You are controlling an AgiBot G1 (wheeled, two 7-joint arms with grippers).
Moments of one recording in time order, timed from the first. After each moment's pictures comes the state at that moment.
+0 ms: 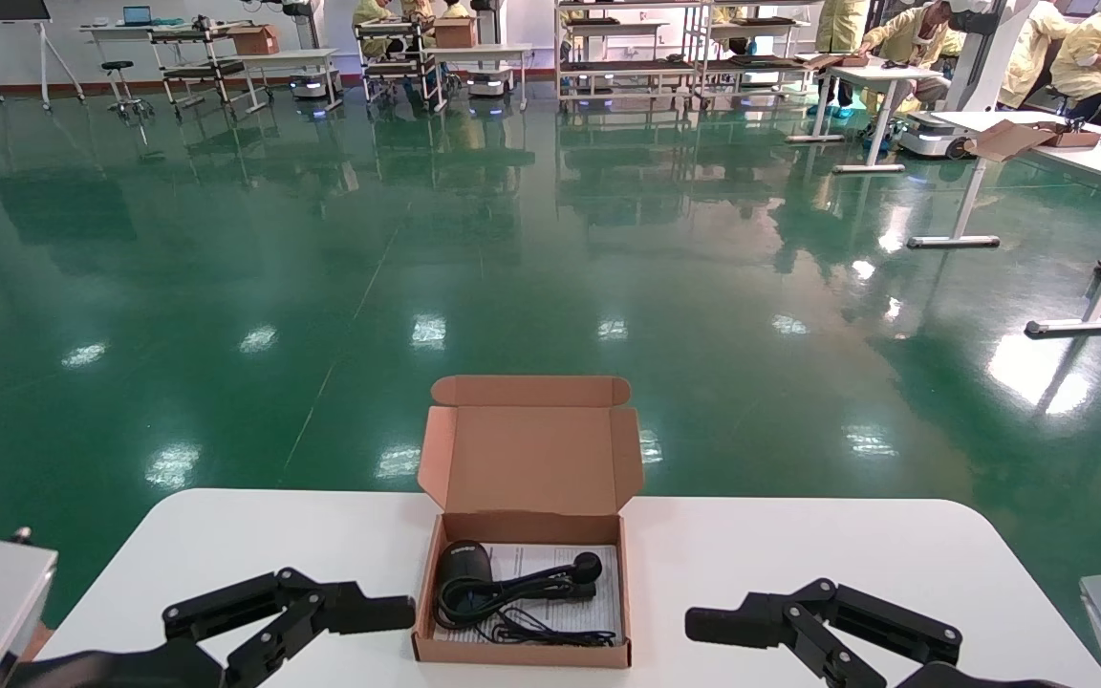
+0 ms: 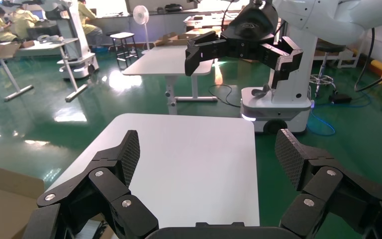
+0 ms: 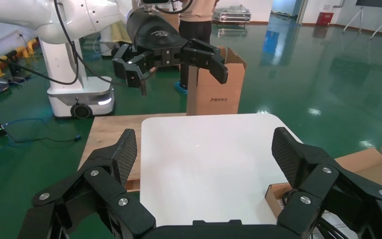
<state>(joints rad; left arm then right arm) -1.10 0.57 0.37 -1.26 0.66 1.46 -0.13 1.08 -0.61 -0.28 1.28 -0.73 -1.49 0.19</state>
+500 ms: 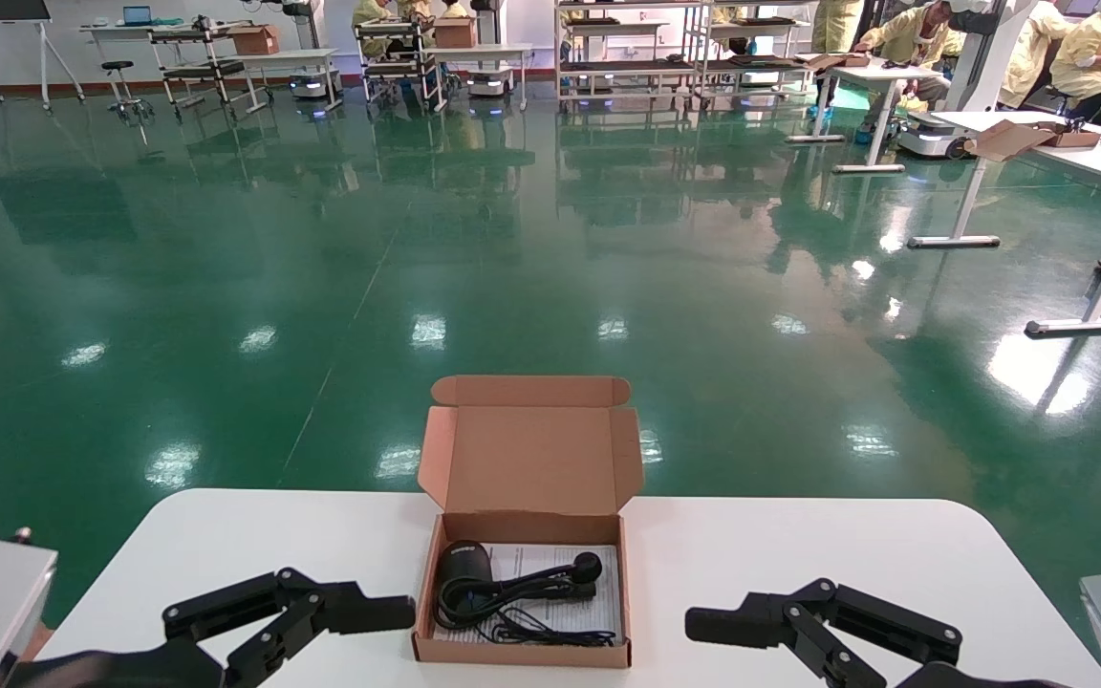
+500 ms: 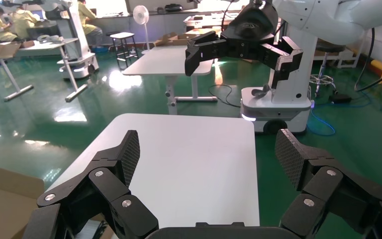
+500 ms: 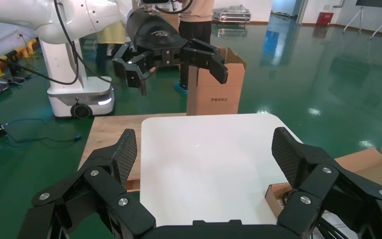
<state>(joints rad) -1.10 0.57 0.37 -1.26 0.66 1.46 -0.13 1.08 -0.61 -0.28 1.28 -0.73 -1.49 0.19</state>
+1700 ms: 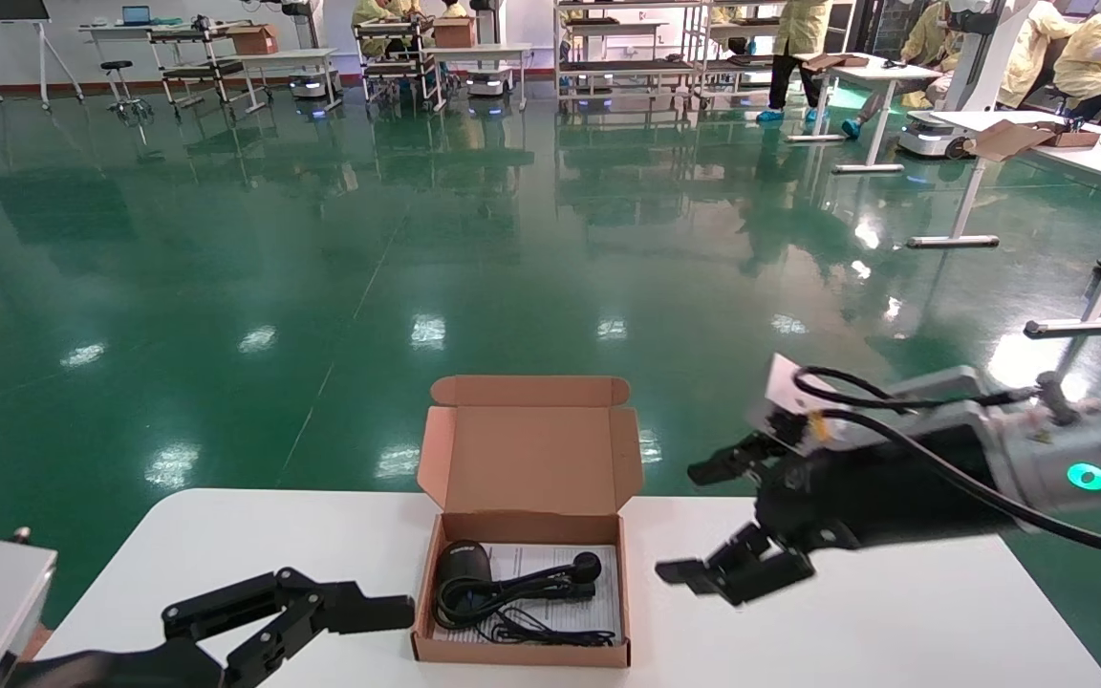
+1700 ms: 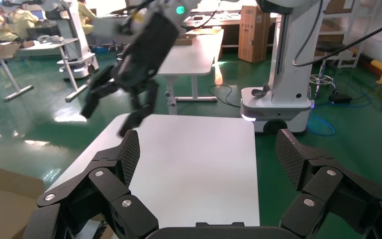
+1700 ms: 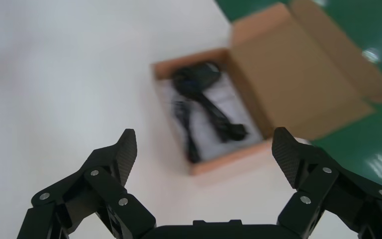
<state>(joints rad) -1.10 0.57 0.37 -1.26 0.66 1.46 -0.13 1.82 -1.01 -0.73 0.54 -1.43 -1.47 0.20</state>
